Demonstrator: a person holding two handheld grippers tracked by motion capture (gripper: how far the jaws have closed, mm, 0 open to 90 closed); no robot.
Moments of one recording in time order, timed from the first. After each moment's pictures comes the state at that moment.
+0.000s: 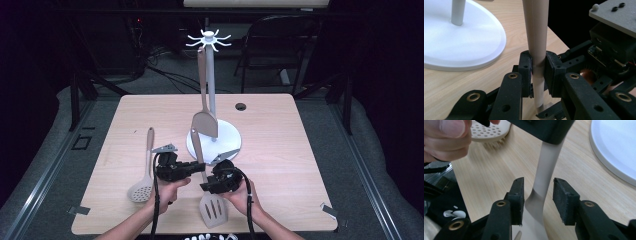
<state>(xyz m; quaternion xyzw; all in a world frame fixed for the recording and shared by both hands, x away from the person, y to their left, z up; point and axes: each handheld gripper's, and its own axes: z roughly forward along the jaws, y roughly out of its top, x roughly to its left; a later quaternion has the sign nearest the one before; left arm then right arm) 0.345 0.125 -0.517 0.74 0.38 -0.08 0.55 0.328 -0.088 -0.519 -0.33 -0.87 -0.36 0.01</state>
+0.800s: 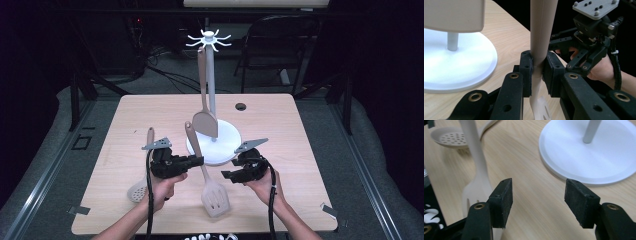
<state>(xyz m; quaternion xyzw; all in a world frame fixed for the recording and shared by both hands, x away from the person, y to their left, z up) 0.338 0.133 -0.482 0.74 0.35 -0.05 0.58 0.340 -0.150 -0.488 -0.35 -0.86 -0.37 -0.07</state>
